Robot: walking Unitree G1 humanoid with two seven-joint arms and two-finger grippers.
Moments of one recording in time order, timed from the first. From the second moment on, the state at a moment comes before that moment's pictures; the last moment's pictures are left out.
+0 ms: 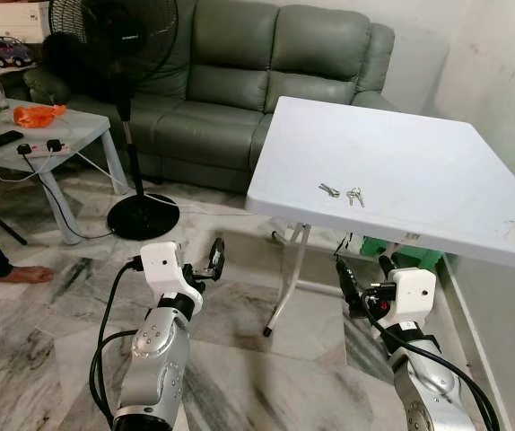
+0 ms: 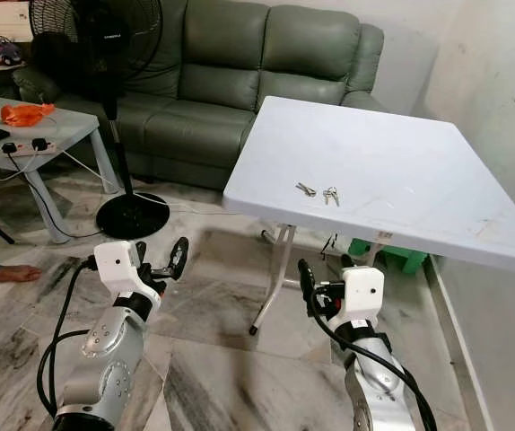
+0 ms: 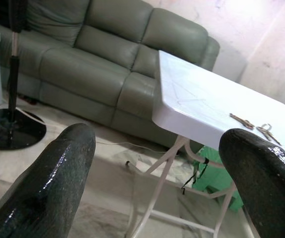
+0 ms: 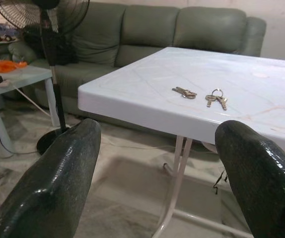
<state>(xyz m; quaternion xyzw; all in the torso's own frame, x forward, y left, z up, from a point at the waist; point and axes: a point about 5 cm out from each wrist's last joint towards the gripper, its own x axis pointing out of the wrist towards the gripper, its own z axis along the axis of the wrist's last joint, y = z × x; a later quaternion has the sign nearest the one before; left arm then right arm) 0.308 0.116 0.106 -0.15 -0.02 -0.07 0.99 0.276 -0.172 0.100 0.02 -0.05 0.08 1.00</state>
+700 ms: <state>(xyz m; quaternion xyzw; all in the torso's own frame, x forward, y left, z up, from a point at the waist) 0.309 0.110 0.107 -0.15 -0.02 -0.08 0.98 0.276 -0.176 0.098 0.02 -0.05 0.07 1.00</state>
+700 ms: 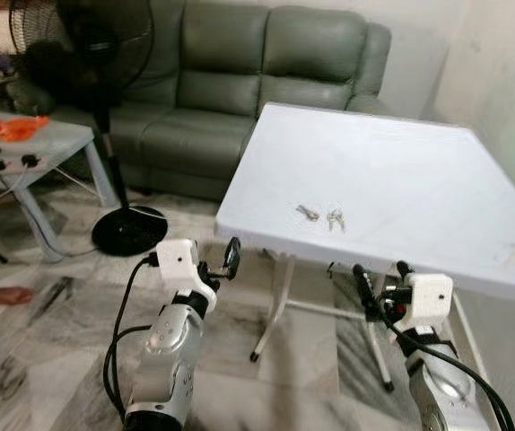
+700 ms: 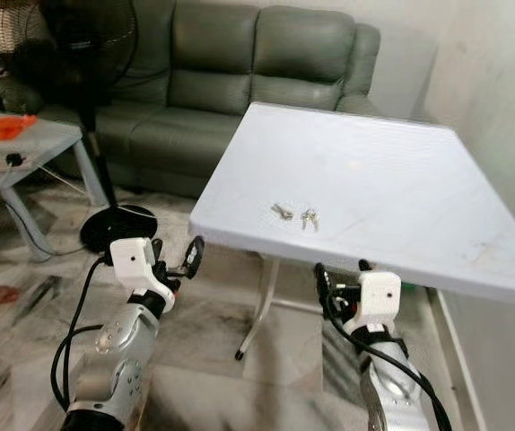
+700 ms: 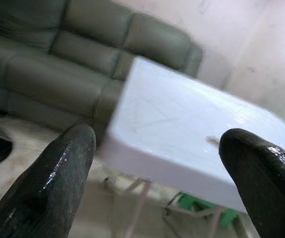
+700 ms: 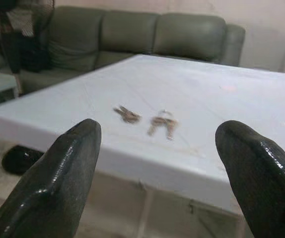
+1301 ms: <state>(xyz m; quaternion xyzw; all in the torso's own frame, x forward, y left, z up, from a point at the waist) 0.308 0.114 0.106 -0.15 -0.02 -0.08 0.98 0.278 -0.169 0.099 0.02 -0.05 0.08 1.00</state>
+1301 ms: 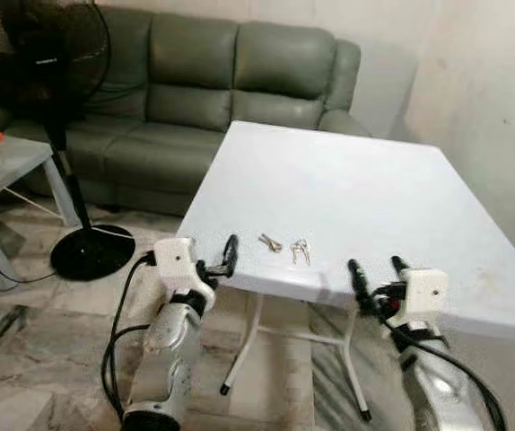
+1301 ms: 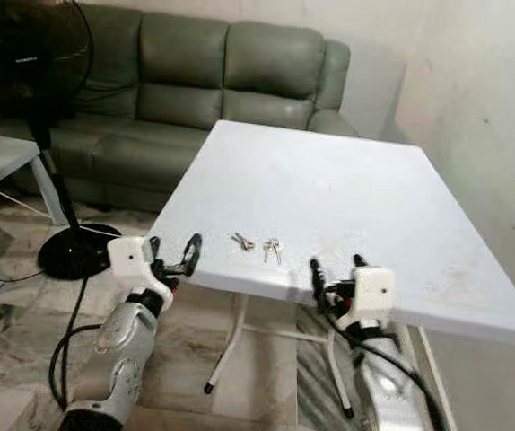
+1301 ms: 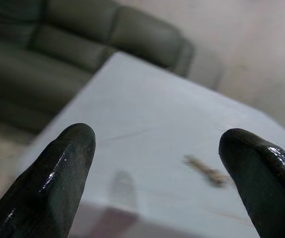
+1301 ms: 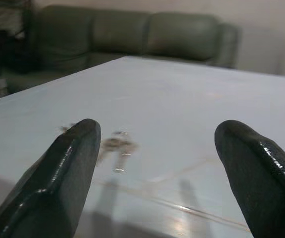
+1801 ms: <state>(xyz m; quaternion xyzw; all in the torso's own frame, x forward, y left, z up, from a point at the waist) 0.307 0.111 0.105 -0.16 -0.01 -0.08 0.98 0.277 -0.171 0.099 0.02 -0.05 0.08 1.00</state>
